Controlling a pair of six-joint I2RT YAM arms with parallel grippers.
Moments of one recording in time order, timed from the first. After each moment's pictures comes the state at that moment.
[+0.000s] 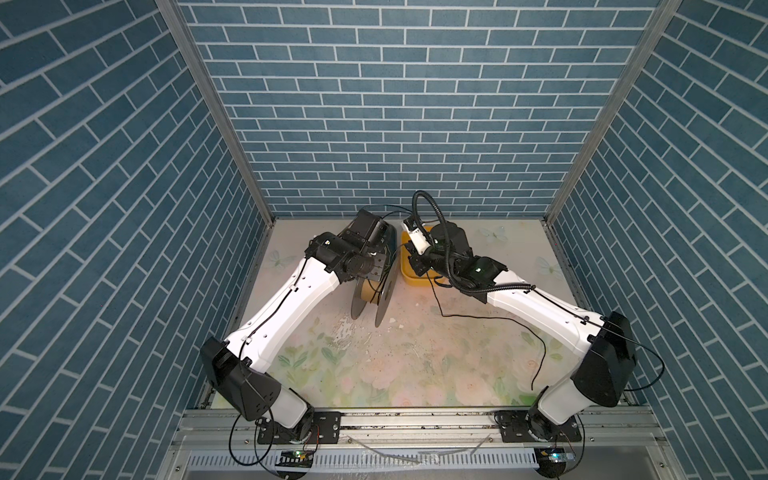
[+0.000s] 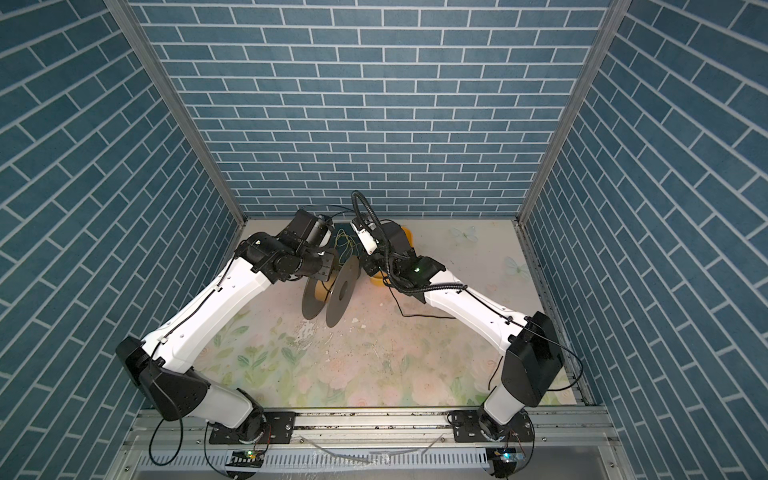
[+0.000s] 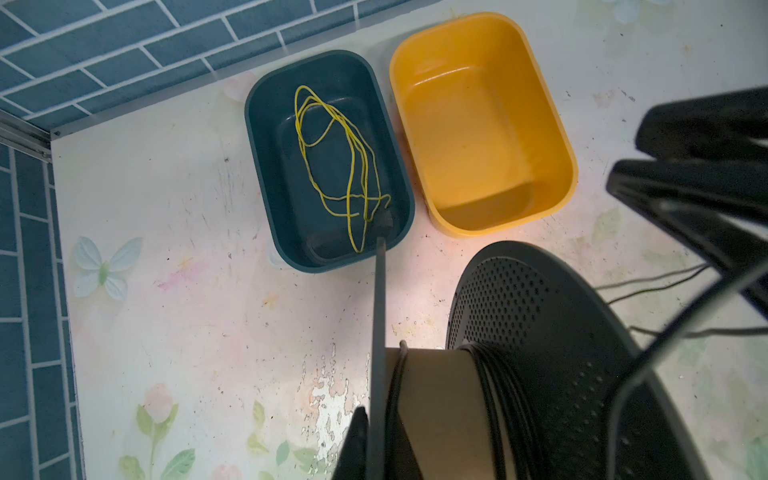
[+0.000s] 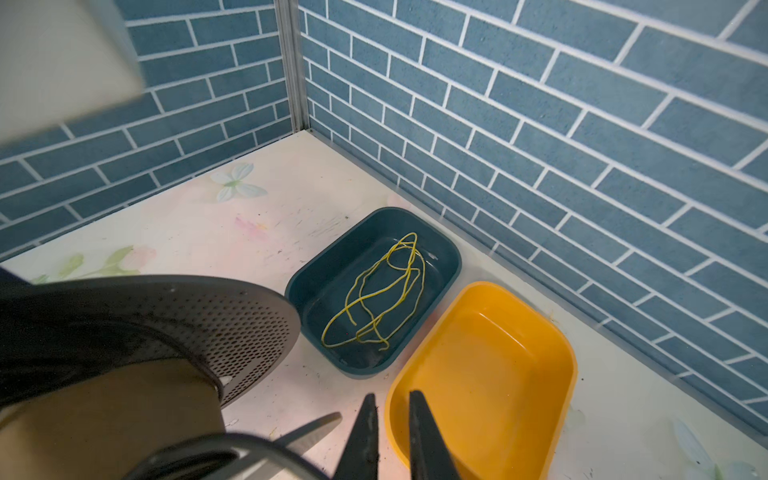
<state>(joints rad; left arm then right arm) -0.61 1.51 1.65 -1.13 -0.20 -0.23 0.82 1.59 1.40 -0.23 0.06 -0.09</state>
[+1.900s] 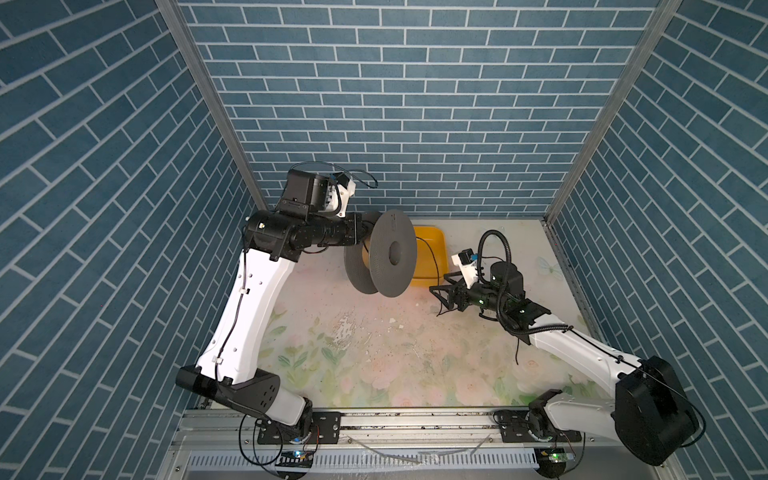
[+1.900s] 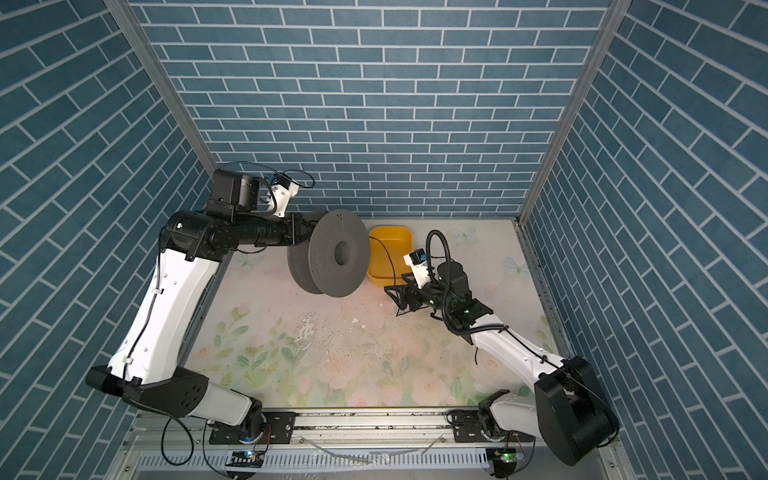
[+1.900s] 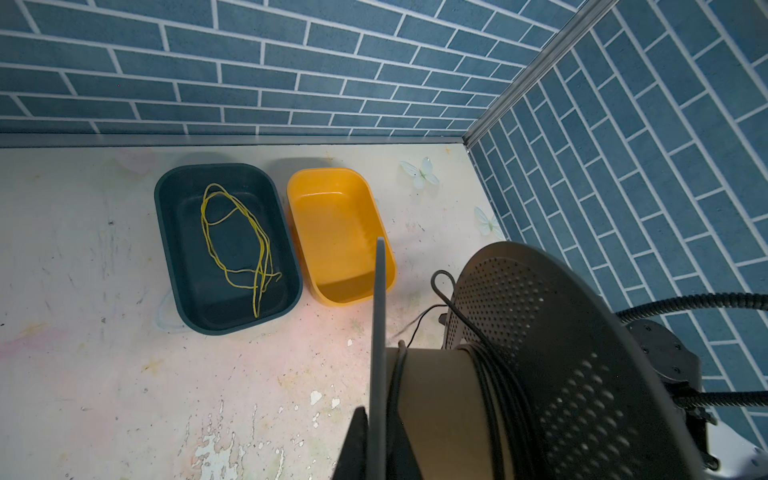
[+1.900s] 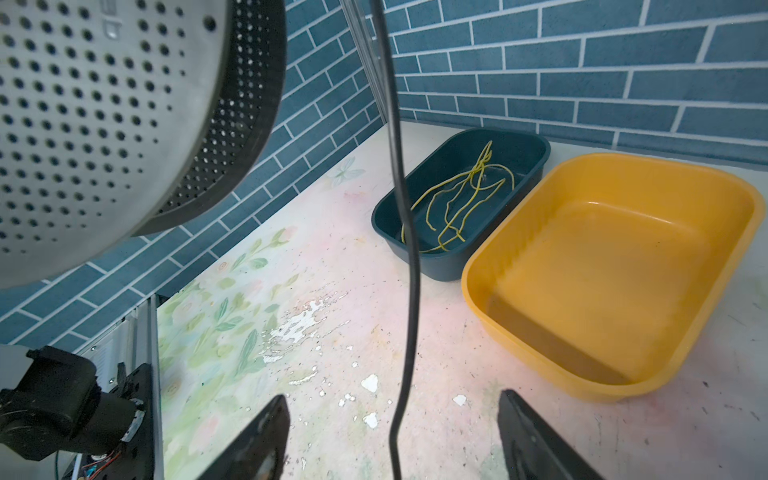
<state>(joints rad) -0.34 1.50 2.00 -1.18 0.36 -0.32 0.54 1.25 0.69 0.20 -0.51 0.18</state>
